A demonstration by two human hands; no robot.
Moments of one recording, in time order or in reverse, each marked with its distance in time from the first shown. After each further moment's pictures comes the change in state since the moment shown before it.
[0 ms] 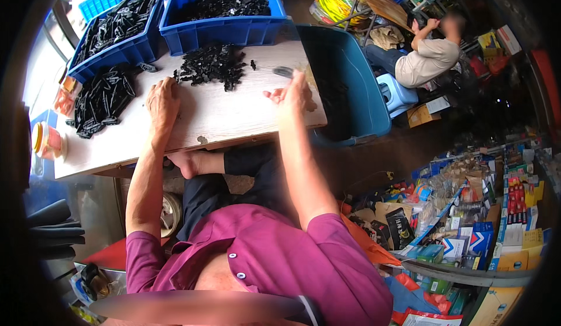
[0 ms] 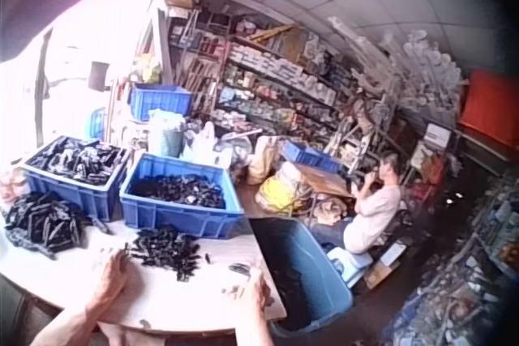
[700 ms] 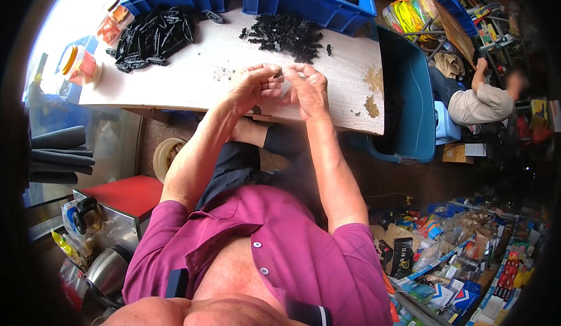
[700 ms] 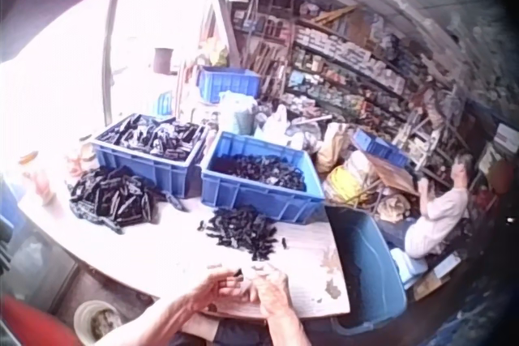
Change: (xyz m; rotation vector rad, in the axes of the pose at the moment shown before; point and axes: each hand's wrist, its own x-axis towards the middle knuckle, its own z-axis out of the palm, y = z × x) left_hand -0.039 0.070 -0.033 -1.853 -0.660 -0.940; right_hand -0.038 0.066 0.021 -0.378 -0.793 -0.003
